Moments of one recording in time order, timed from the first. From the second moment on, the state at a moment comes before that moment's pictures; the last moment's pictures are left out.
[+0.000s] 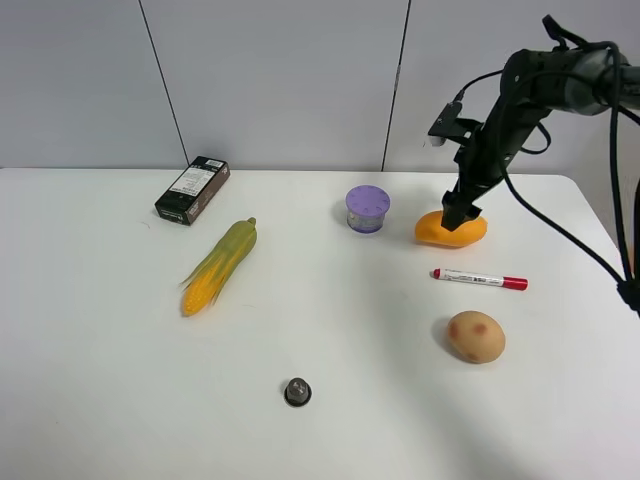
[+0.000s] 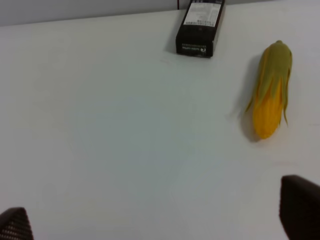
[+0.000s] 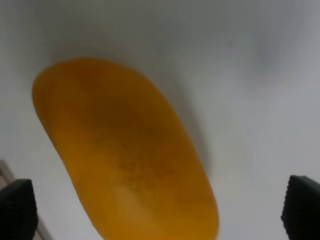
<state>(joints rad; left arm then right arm) 0.02 -0.01 -0.51 0.01 1.06 0.03 0.10 2.17 -1.71 0.07 0.96 -0.97</state>
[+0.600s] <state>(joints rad) 0.02 -0.01 -0.51 0.01 1.06 0.03 0.10 2.29 -1.71 0.09 0.96 -1.02</state>
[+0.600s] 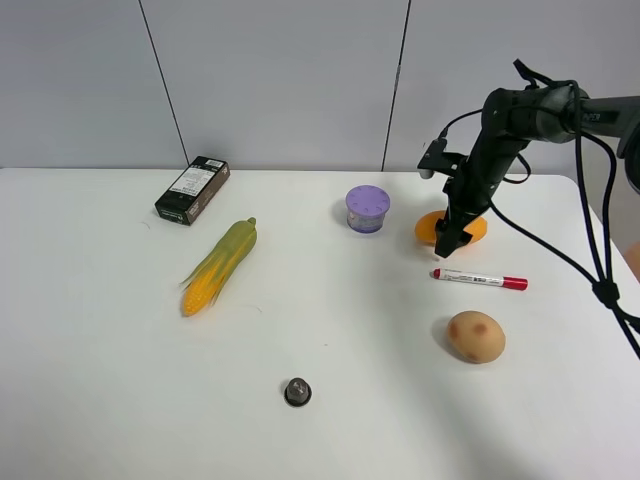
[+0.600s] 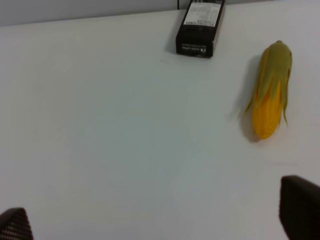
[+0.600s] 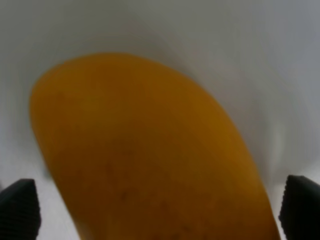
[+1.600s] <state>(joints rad) 0.02 -0.01 -0.51 0.01 1.06 0.03 0.27 2.26 -2.21 0.24 1.11 -0.67</state>
